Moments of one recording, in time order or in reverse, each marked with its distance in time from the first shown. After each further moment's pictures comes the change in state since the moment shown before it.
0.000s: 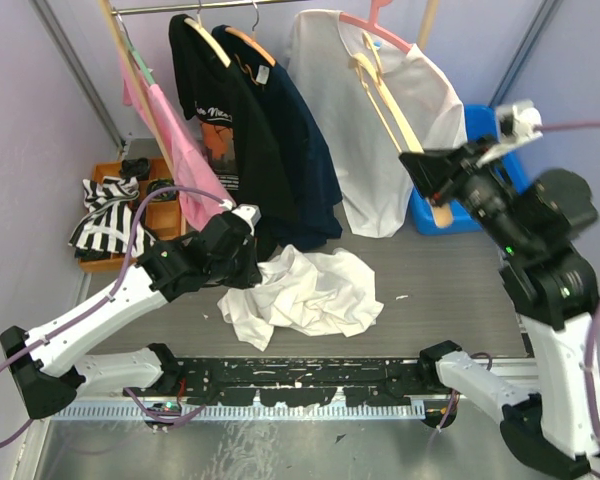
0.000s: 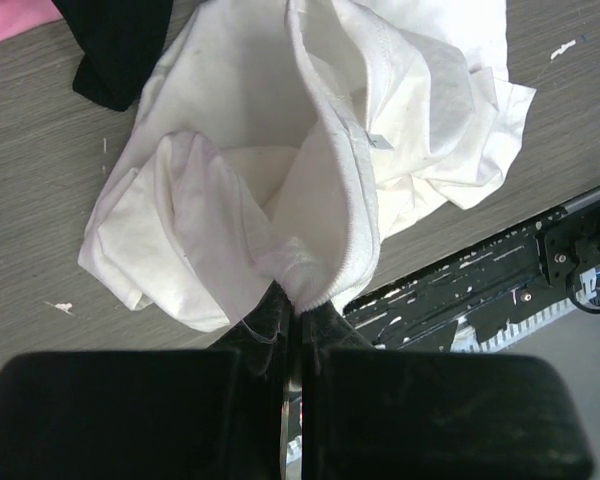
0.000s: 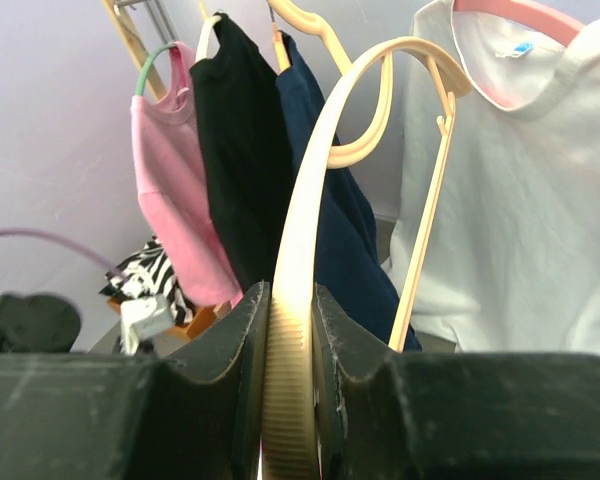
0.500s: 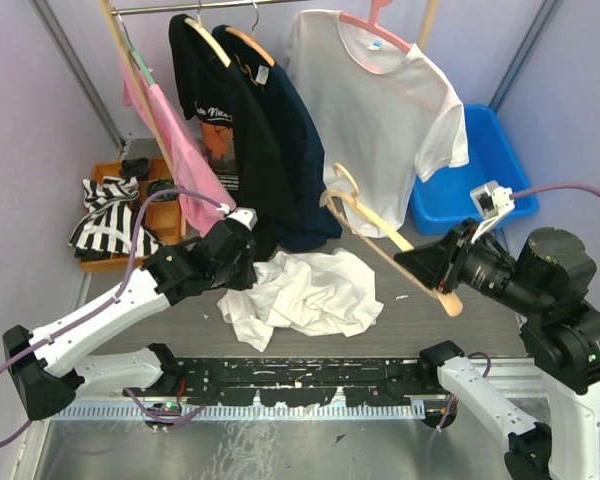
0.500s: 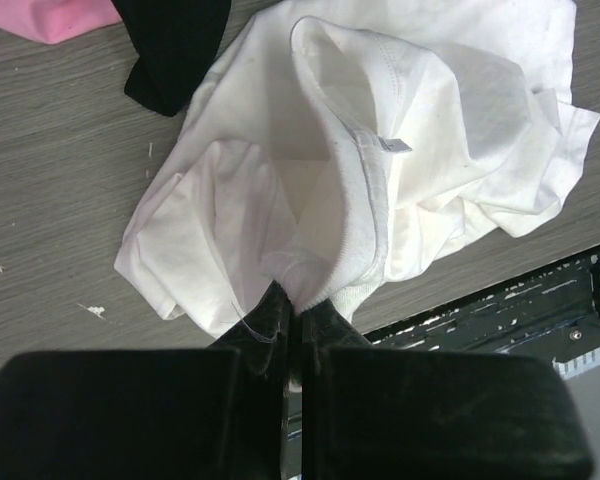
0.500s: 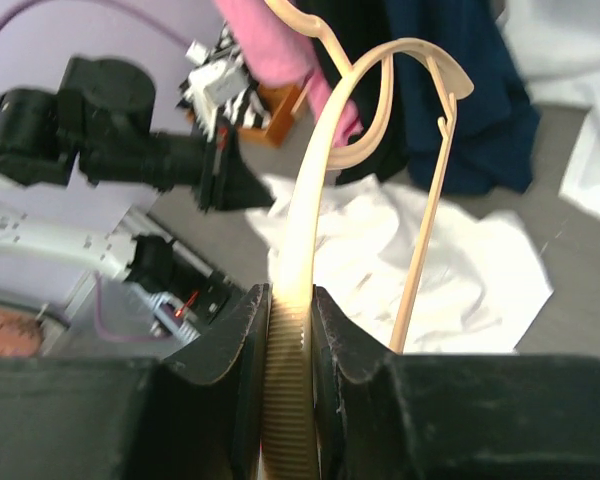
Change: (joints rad) left arm 0.000 -0.009 -0.067 0.037 -0.095 0.000; right arm 0.000 -0.254 -0.117 -0.480 -0.197 0.089
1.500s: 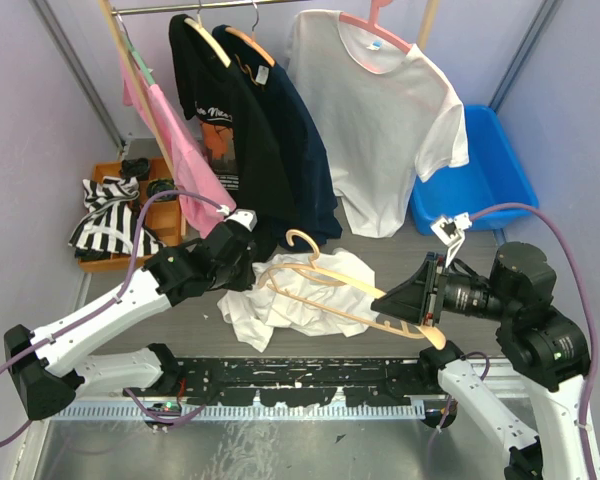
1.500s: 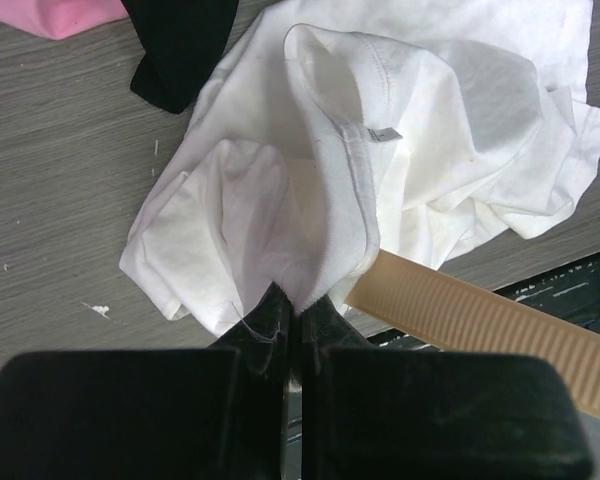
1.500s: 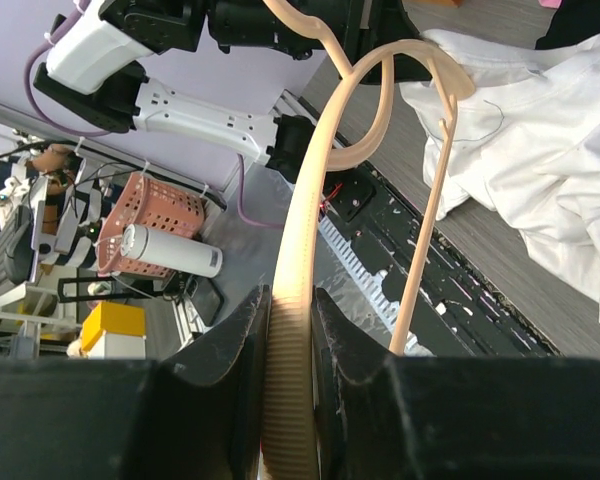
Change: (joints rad) left arm 0.000 0.000 -0.024 0.012 -0.013 0.001; right arm 0.000 -0.138 -0.267 0.025 -0.433 0.205
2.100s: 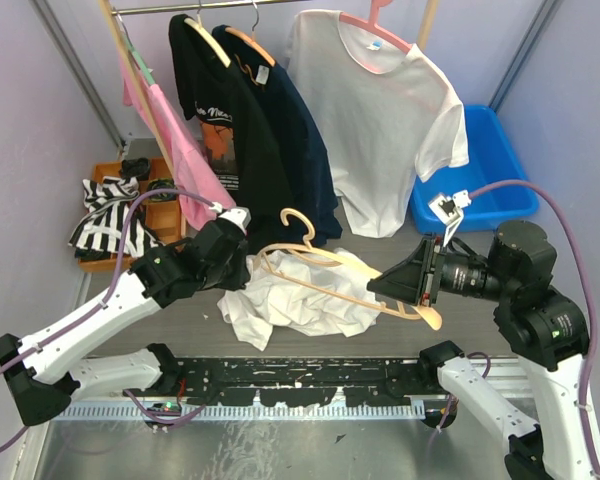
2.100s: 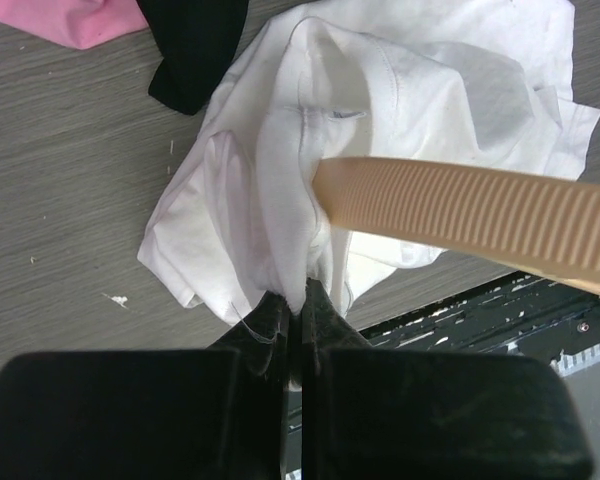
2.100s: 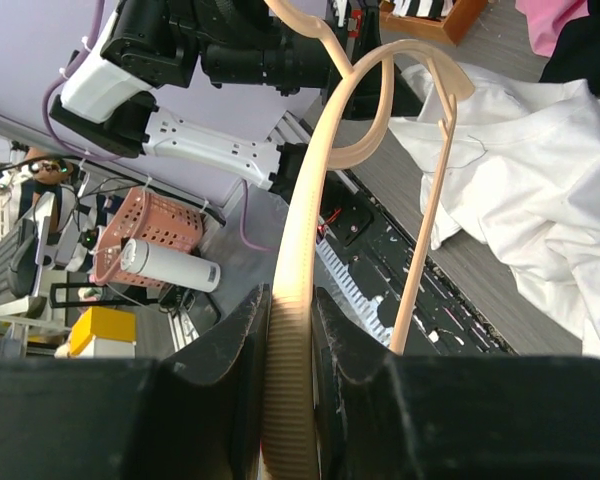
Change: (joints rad) left arm 0.000 -0.045 0.045 -0.062 -0.008 0.027; right arm 0.000 0.112 0.075 0.066 -0.004 -0.009
